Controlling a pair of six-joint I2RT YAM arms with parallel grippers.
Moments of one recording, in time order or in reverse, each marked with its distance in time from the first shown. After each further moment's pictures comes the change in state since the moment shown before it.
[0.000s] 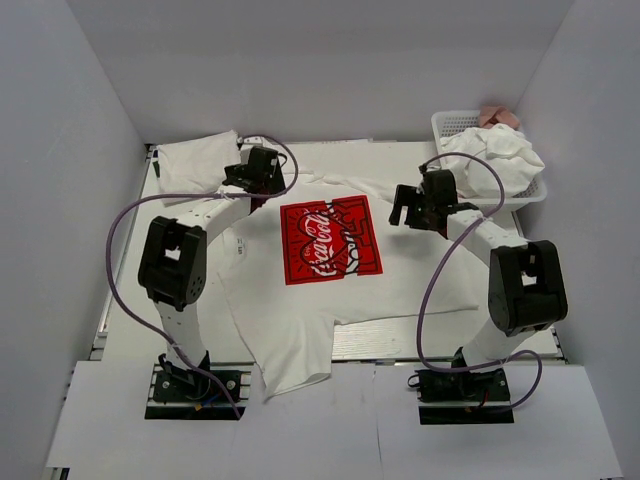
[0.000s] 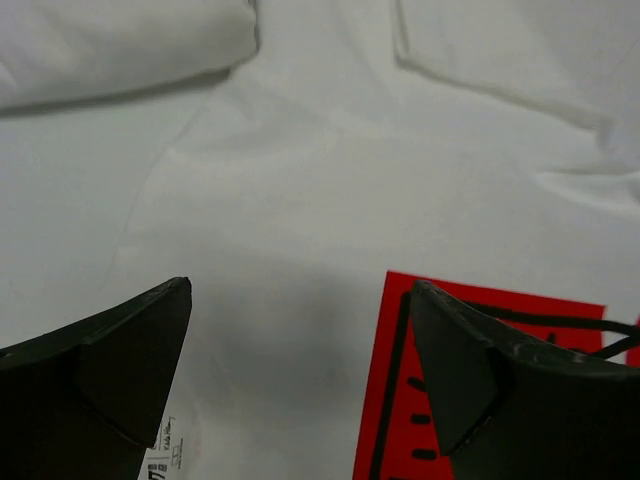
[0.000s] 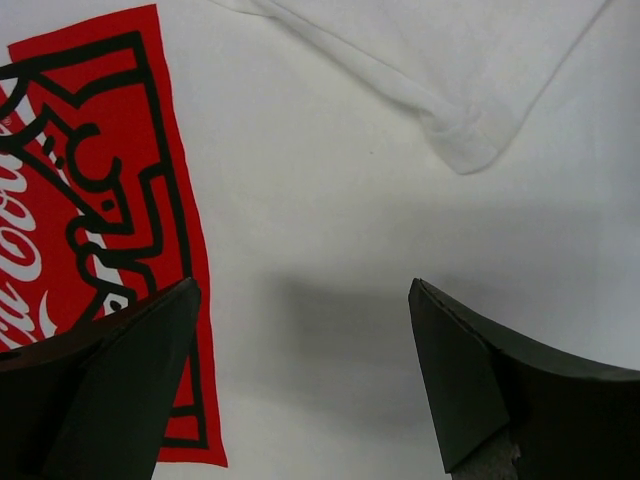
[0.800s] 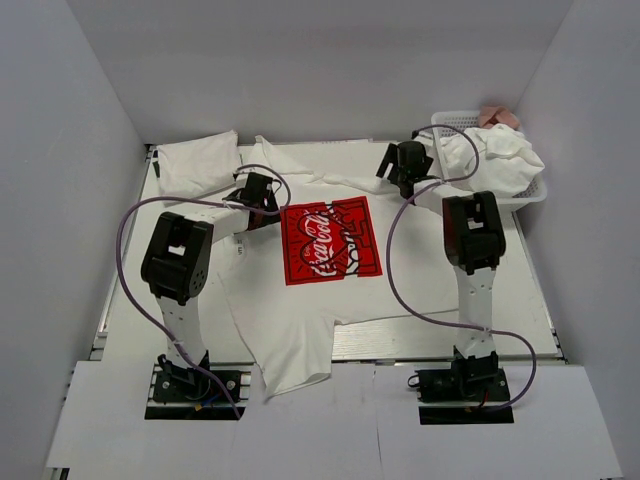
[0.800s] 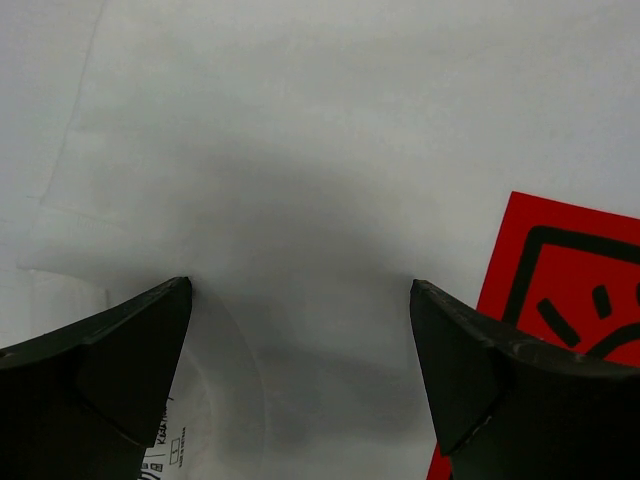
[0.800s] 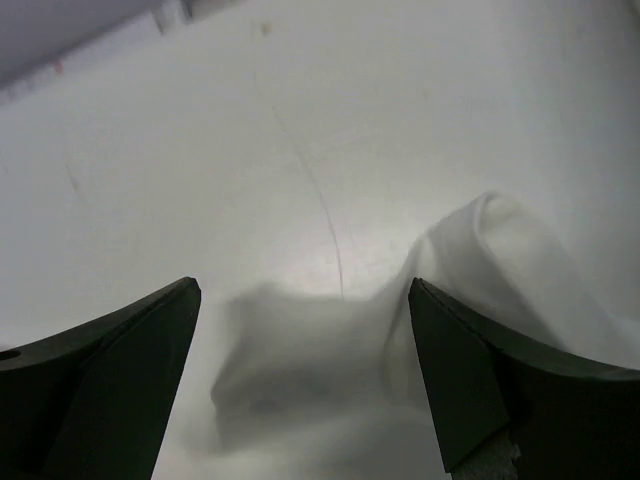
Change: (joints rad) left arm 0.037 0.065 -0.188 0.023 0.083 -0.094; right arm 0.021 0.526 0.424 0.313 0.283 0.167
